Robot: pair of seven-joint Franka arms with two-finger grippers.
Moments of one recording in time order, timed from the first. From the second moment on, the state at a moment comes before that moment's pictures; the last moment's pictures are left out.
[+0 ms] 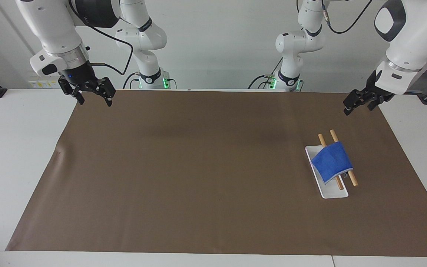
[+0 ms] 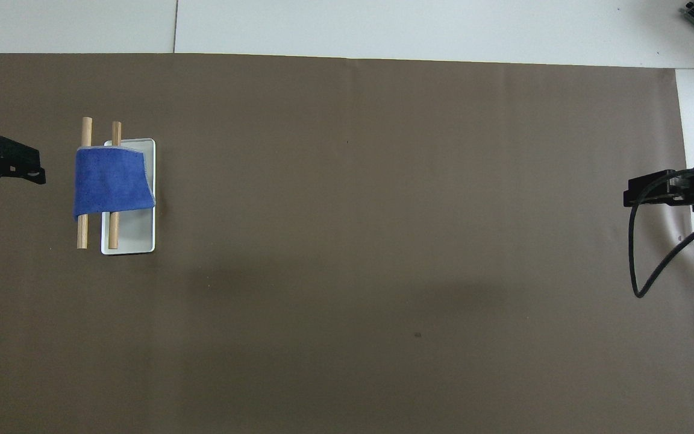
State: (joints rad) left arm 0.09 0.06 -0.12 -1.51 0.01 1.58 -0.18; right arm 0.05 -0.03 -0.09 -1.64 -0.01 1.63 0.06
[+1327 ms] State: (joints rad) left arm 0.09 0.06 -0.09 -1.51 0.01 1.63 -0.02; right arm 0.05 -0.03 -0.09 -1.64 -0.01 1.62 0.05
